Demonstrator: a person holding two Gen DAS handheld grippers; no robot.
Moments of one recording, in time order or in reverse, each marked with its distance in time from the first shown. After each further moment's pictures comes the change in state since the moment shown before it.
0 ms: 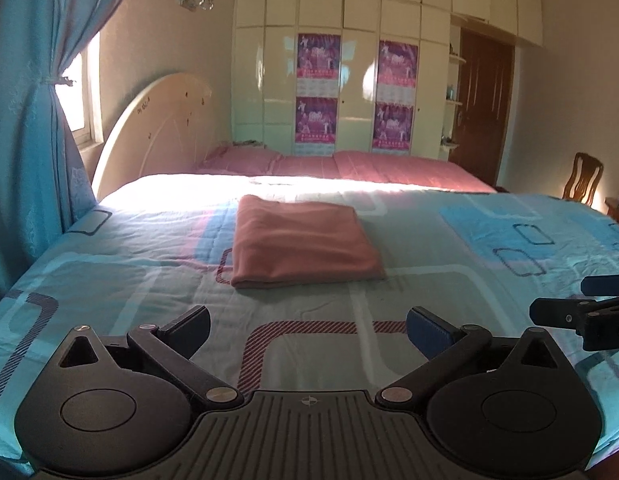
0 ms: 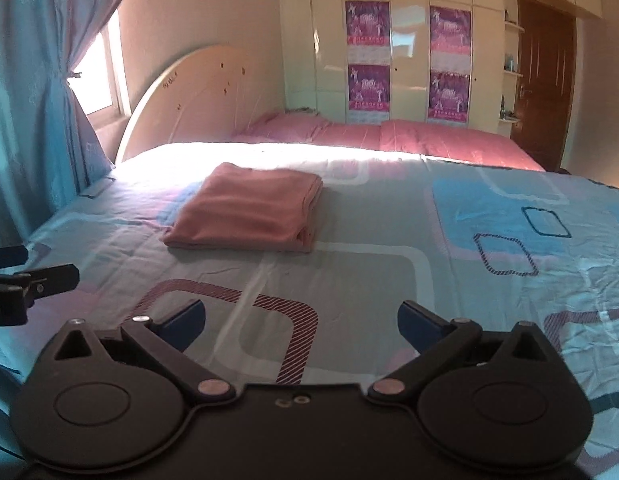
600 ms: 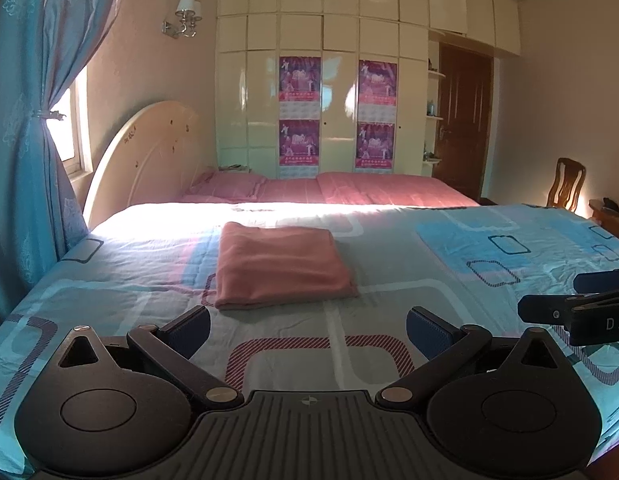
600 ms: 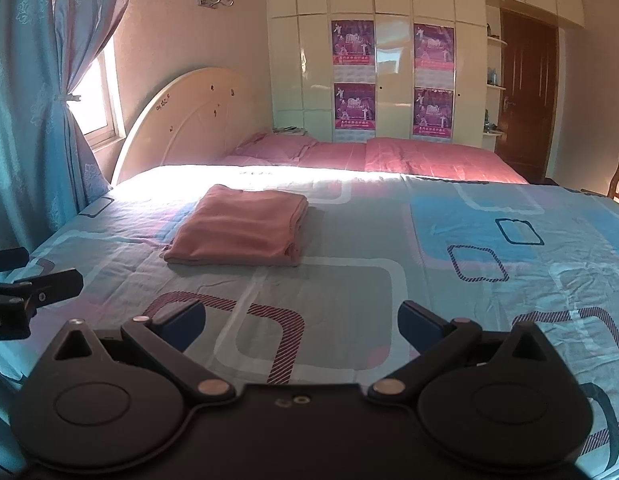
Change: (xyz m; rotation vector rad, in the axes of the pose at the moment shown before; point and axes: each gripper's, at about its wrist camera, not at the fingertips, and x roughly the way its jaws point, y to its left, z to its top) left arm -0.040 -0.025 0.004 0.041 -0.063 -0.032; right arm -0.036 -0.002 -0.003 0.019 -0.055 -0.037
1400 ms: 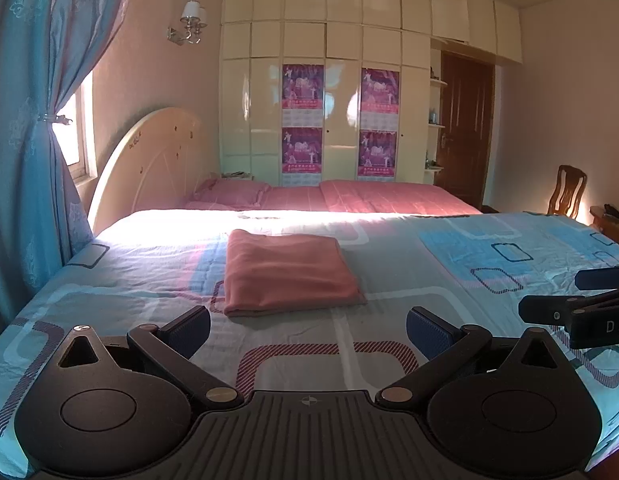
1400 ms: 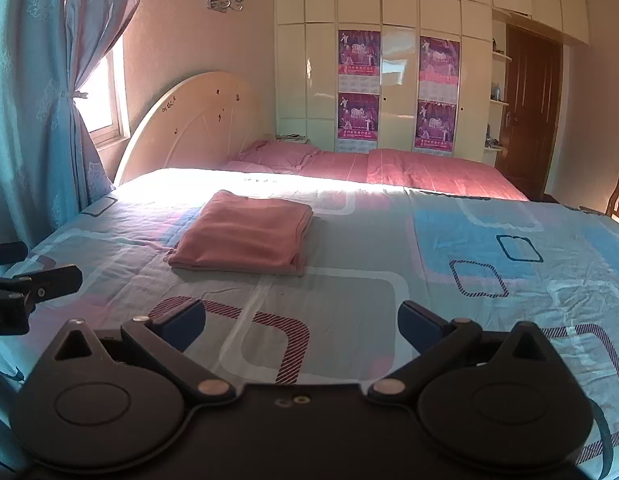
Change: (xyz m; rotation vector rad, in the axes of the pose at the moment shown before) left arm -0.007 0.006 0.002 -0.004 -0.025 0.007; right arm -0.006 0.014 0.002 -0.042 -0.024 -0.010
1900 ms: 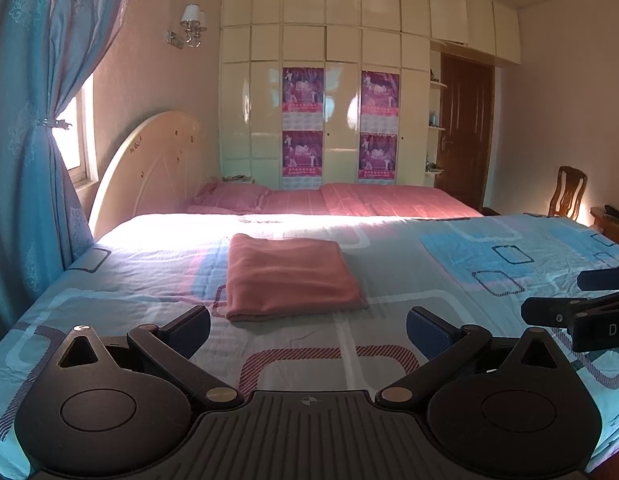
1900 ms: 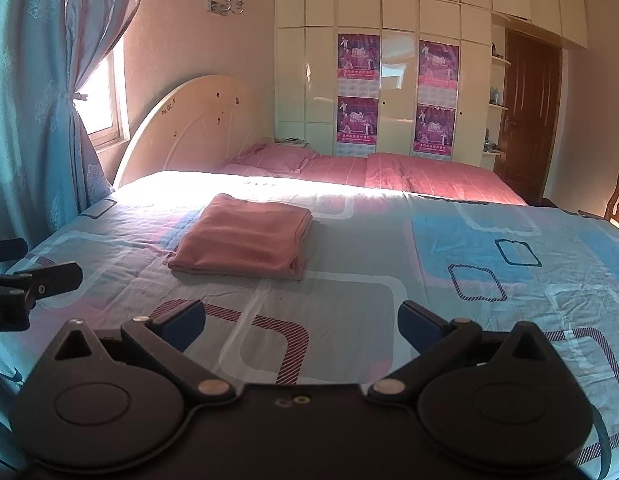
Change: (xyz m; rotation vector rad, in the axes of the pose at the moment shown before) left arm 0.001 0.002 0.002 0.001 -0.010 0.004; right arm -0.002 0.001 0.002 -0.003 -0.009 -0.006
